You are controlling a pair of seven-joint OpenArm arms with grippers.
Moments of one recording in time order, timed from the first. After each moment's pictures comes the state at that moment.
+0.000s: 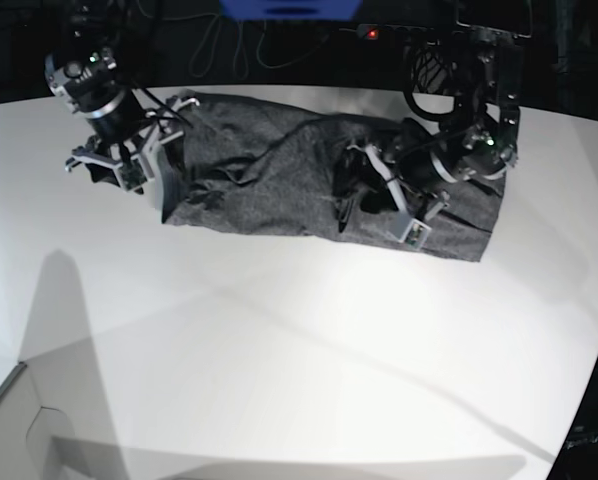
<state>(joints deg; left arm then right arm) 8.4 -10.2 1.5 95.5 -32.5 -30.0 49.0 -25.2 -3.0 18.8 113.1 -9.3 40.1 -28.8</state>
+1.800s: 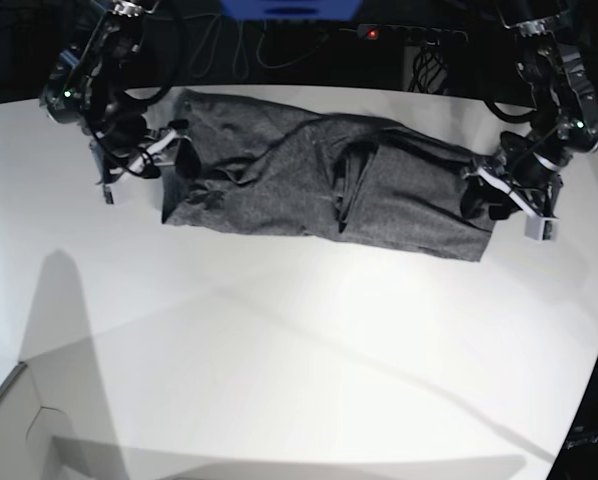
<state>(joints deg) 11.1 -11.2 -26.2 95.1 -32.6 -30.2 49.0 -12.1 -7.9 33.4 96.2 23.4 39.9 -58.9</state>
